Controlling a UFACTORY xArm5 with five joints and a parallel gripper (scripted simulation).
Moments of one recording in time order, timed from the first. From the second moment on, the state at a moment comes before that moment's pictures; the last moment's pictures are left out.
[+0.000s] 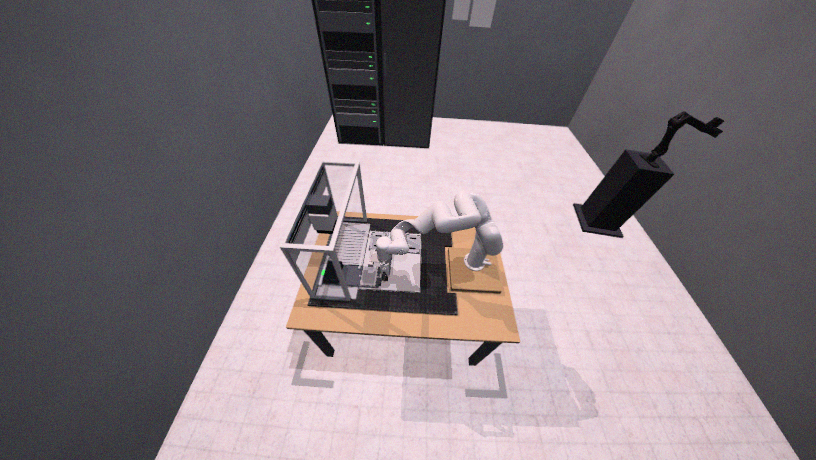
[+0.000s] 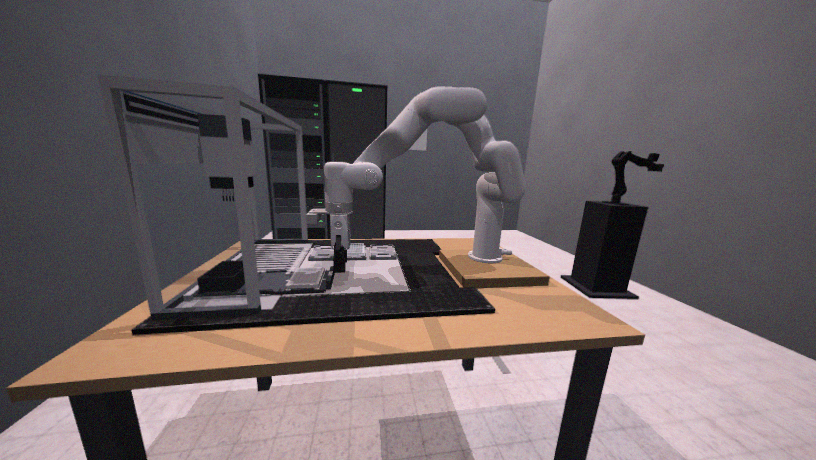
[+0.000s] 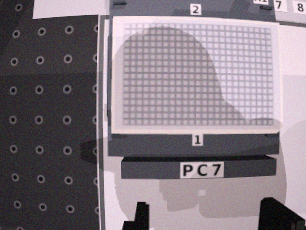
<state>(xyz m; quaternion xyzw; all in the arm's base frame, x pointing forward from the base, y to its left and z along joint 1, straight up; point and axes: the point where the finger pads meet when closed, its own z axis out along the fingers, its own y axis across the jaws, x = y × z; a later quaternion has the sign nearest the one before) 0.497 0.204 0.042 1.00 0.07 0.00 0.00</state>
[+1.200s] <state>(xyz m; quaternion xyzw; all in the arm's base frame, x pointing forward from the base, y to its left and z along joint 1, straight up) 0.496 0.203 0.094 1.00 0.07 0.00 0.00</state>
